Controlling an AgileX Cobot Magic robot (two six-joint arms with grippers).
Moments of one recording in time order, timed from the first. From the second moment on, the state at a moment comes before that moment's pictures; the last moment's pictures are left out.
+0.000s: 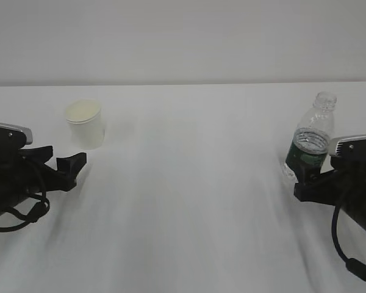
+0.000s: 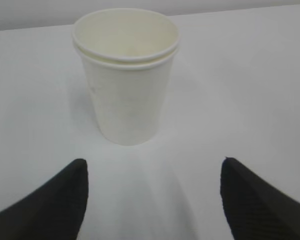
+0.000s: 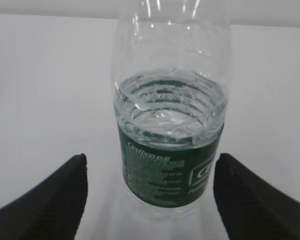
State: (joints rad) left arm -0.16 2.07 -0.54 0.18 -1.14 -0.10; right arm 0.20 1.94 -0.36 0.06 -1.15 -0.05
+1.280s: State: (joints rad) left arm -0.16 2.07 -0.54 0.18 -1.14 -0.10; right arm 0.20 2.06 -0.48 0.10 -1.15 -0.05
